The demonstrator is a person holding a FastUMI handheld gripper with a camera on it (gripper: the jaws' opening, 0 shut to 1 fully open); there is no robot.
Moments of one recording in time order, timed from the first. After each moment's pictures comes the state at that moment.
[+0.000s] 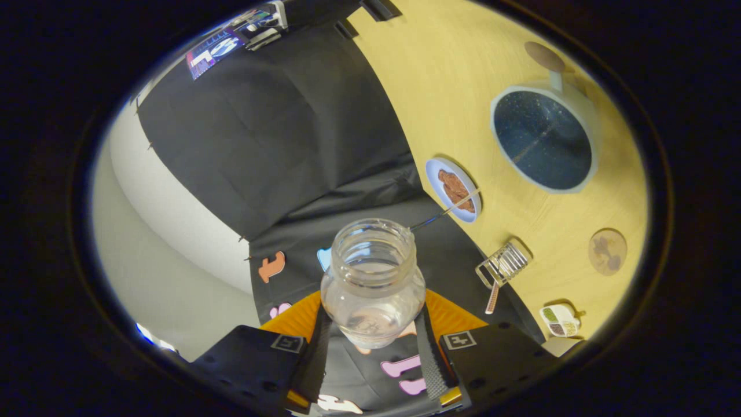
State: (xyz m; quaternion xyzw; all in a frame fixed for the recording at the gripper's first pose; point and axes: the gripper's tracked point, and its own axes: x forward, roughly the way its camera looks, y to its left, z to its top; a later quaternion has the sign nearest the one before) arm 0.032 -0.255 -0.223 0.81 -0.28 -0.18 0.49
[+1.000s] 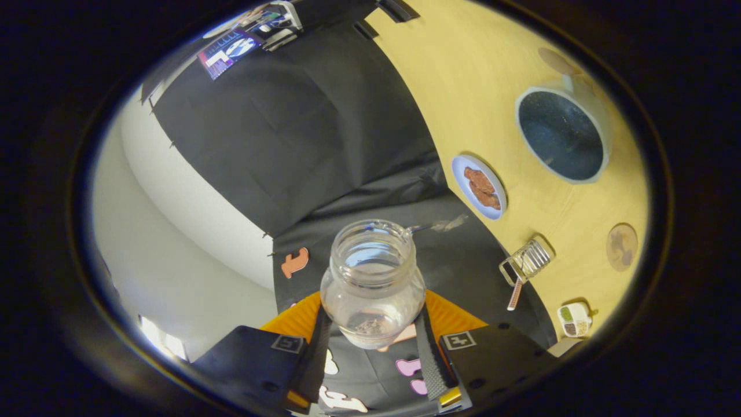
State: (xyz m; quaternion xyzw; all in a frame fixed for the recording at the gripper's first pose) arm 0.022 -0.255 -0.192 0.79 -0.33 -0.14 0.51
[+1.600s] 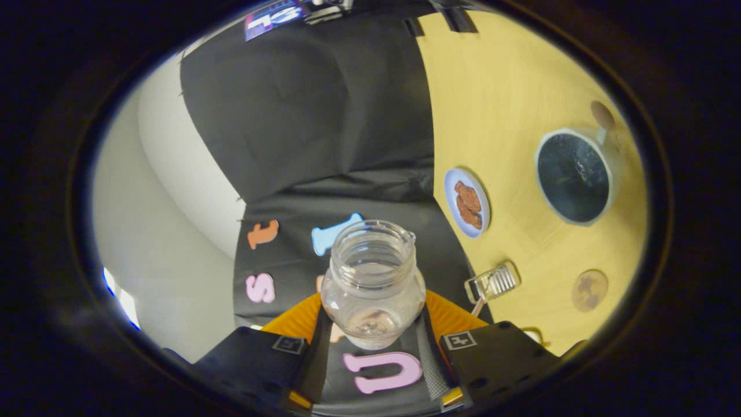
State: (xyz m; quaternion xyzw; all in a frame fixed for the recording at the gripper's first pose) arm 0.034 -0.244 -0.212 0.72 -0.22 -0.21 0.62
